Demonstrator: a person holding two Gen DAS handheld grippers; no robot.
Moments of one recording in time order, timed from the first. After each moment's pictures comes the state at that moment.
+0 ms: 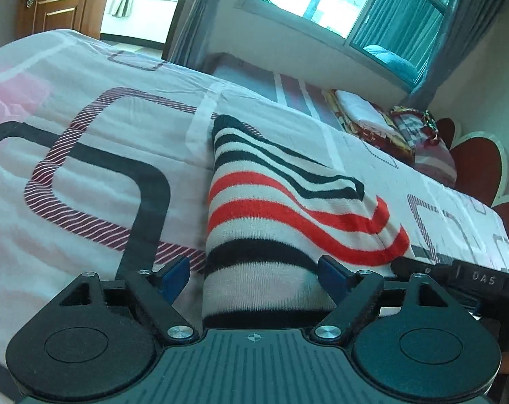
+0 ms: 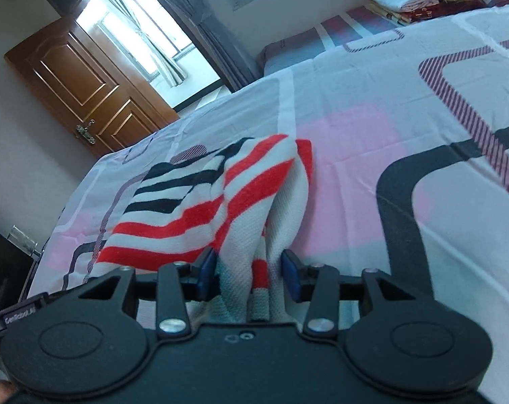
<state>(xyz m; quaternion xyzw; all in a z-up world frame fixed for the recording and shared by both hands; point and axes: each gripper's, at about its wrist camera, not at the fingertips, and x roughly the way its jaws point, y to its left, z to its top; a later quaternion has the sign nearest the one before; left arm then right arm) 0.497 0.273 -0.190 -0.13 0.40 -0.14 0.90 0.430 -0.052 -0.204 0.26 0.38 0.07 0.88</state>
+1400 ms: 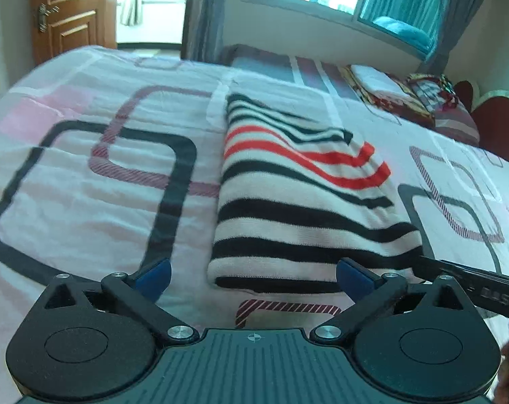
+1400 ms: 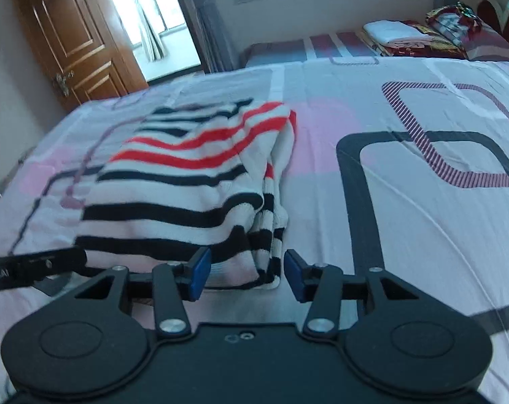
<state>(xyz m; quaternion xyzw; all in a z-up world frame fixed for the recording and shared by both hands) 0.397 0.270 -0.147 -0.05 0.42 -0.09 0.90 0.340 -0.001 -0.174 0.13 0.40 0.01 0.91</state>
